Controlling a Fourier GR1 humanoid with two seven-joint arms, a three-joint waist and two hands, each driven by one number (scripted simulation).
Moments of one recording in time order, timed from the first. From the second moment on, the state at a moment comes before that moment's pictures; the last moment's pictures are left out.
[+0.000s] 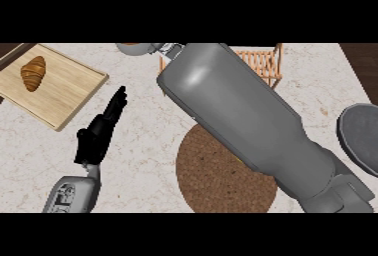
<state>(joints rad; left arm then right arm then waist) -0.20 0.06 -0.02 -1.44 -0.16 -0.02 0.04 -1.40 -0.01 0.32 -1.03 1.28 -0.23 1.14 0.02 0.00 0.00</state>
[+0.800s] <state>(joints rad) -0.20 0.06 -0.03 -1.45 -0.16 -0.03 0.04 -1.37 -0.01 0.14 -0.82 1.33 -0.57 0.97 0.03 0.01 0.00</state>
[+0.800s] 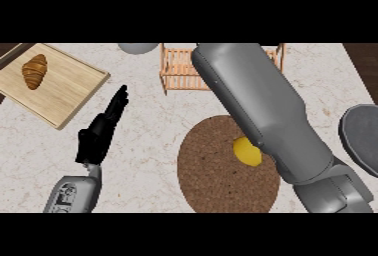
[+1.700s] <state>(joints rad) -0.17 0.06 -0.03 -1.45 -0.17 -0.02 0.03 -1.32 -0.07 0.00 -0.62 1.42 -0.71 1.01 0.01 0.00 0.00</state>
